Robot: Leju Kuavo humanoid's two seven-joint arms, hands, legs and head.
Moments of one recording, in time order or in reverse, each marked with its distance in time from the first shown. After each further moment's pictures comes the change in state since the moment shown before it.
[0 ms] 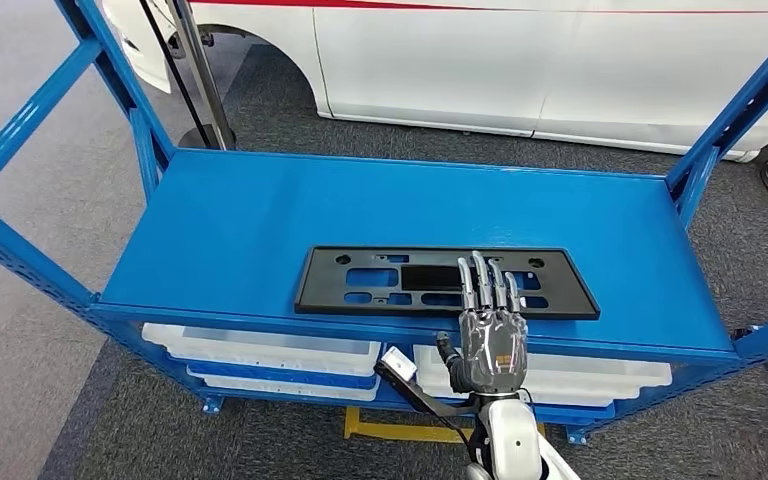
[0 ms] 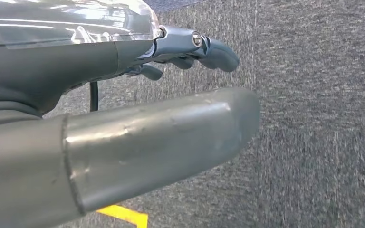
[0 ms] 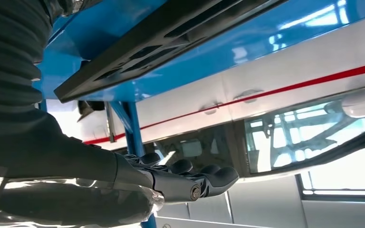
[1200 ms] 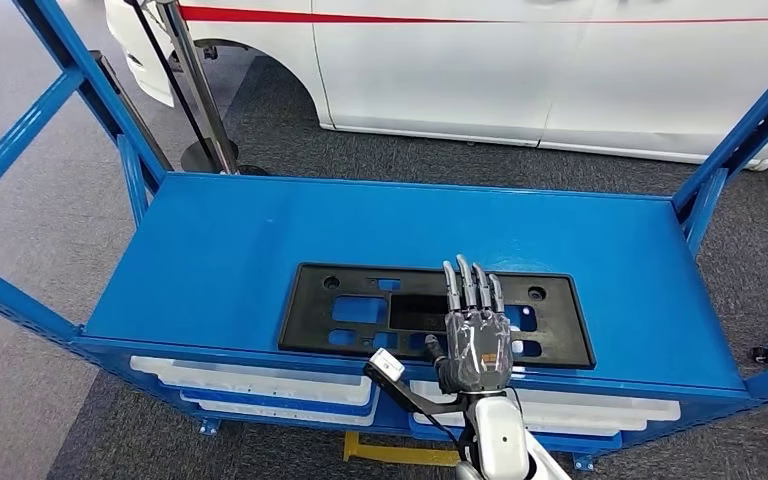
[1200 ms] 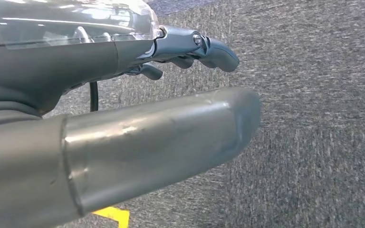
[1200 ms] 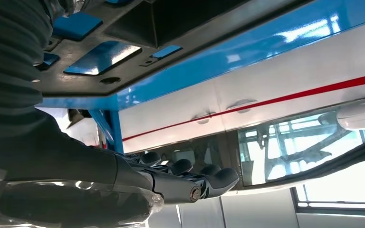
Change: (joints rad) left arm -0.011 0.011 -0.002 0.022 -0.022 0.019 -0.019; right arm -0.019 0.031 0.016 0.062 0.000 0.019 -0.008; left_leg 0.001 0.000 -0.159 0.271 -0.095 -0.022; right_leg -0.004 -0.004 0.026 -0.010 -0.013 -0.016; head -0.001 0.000
